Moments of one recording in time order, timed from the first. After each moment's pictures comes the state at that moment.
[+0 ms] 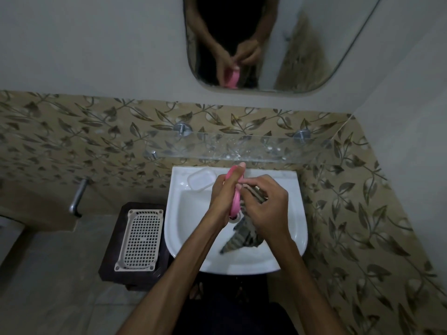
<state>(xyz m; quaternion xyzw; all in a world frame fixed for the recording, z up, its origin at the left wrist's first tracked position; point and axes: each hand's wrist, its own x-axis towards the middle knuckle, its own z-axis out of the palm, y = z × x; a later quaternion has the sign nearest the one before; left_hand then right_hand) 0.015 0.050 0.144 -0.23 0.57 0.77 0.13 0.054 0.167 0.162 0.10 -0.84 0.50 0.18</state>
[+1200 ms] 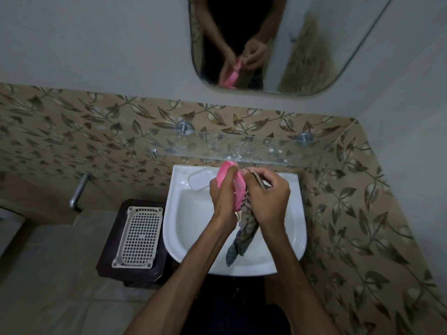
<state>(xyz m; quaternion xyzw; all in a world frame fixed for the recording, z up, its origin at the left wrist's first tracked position) 0.019 0.069 0.143 -0.34 0.46 0.82 0.03 0.038 0.149 0.182 -0.06 -0.80 0.58 0.17</state>
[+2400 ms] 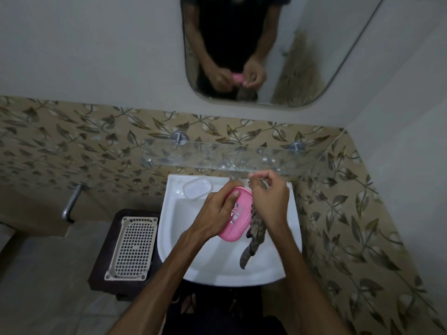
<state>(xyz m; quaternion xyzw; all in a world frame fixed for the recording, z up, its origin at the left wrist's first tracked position) 0.023 0.029 0.115 0.11 0.82 0.56 -0.02 0.012 0.173 0.179 -0.11 -0.85 0.50 0.11</state>
